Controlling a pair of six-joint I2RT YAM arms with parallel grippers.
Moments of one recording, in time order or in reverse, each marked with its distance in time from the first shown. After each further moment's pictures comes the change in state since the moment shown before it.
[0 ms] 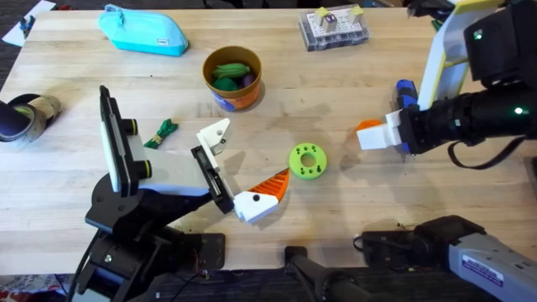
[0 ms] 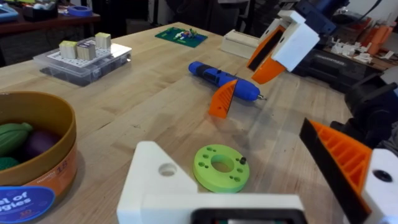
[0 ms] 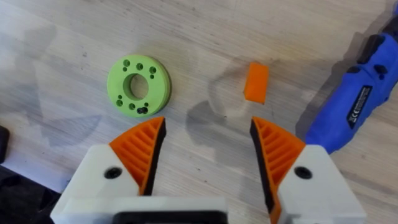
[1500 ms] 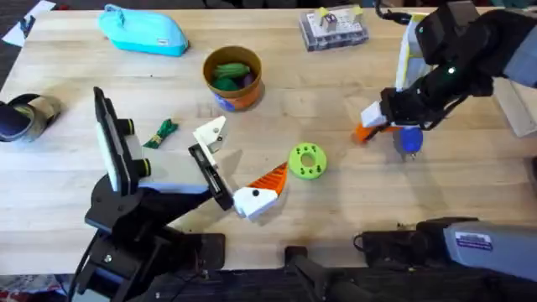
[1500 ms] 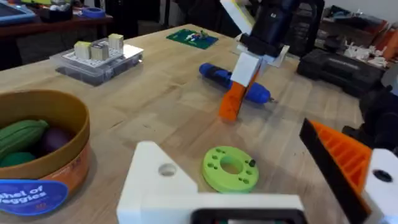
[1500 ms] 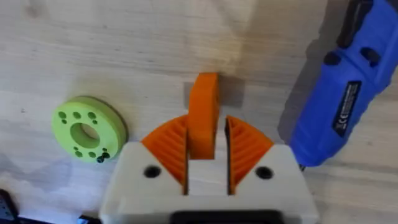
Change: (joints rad) left arm 0.000 0.002 0.001 0.007 -0.048 0.000; right arm -0.135 0.442 0.082 0.070 0.043 0.135
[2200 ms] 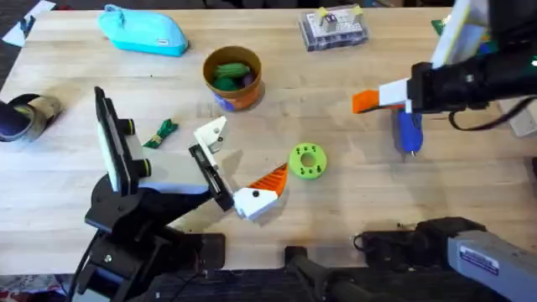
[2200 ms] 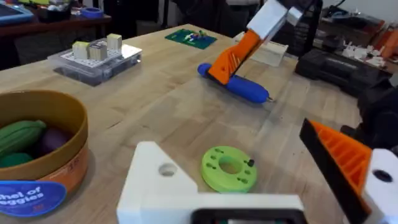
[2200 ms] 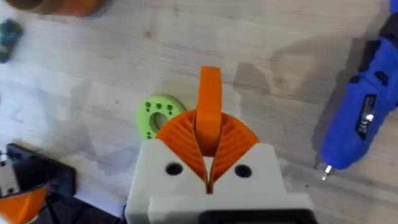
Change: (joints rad) left arm 0.000 0.000 0.000 0.000 0.008 0.000; right arm 0.000 -0.293 0.045 -0.007 -0.190 -0.007
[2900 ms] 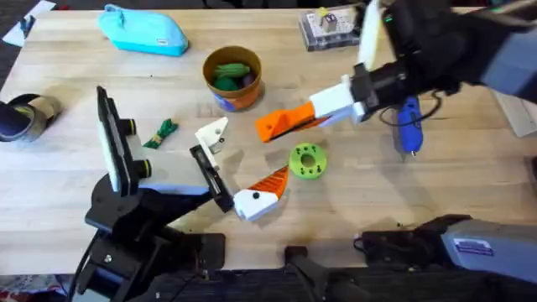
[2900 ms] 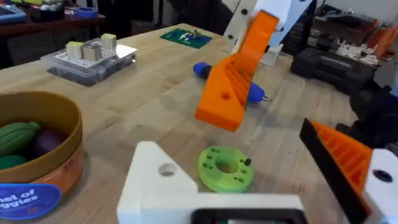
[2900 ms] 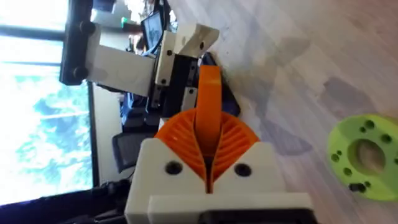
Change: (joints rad) left arm 0.000 0.000 0.000 0.000 0.019 0.000; right arm 0.224 0.273 -0.015 0.148 -0.833 -0.020
